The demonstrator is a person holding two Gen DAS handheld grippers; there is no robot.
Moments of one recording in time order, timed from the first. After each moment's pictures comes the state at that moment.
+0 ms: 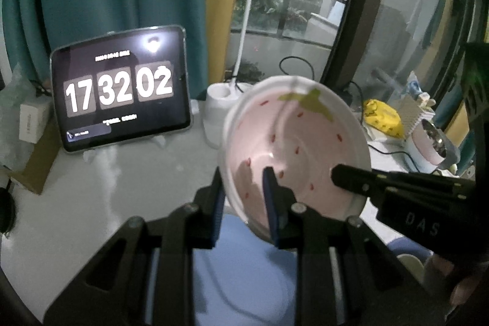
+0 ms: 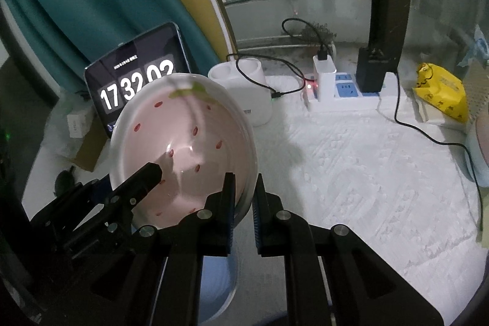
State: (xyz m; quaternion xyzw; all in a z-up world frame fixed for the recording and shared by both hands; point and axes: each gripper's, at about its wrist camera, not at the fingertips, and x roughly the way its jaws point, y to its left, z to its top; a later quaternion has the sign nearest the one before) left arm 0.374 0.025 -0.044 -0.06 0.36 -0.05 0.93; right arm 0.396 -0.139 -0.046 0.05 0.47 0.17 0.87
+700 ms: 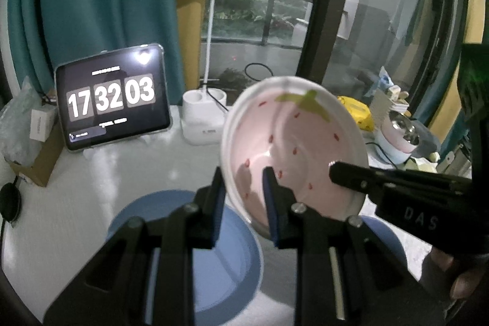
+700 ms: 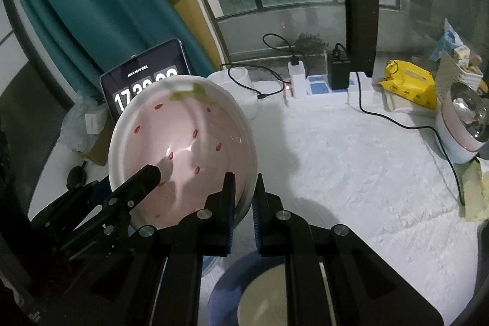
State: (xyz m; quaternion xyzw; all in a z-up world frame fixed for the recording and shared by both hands) left arm 0.316 -0.018 -0.015 -0.05 0.34 -0.08 0.94; right arm 0.338 -0.184 -0.018 0.07 0.44 0.16 0.88
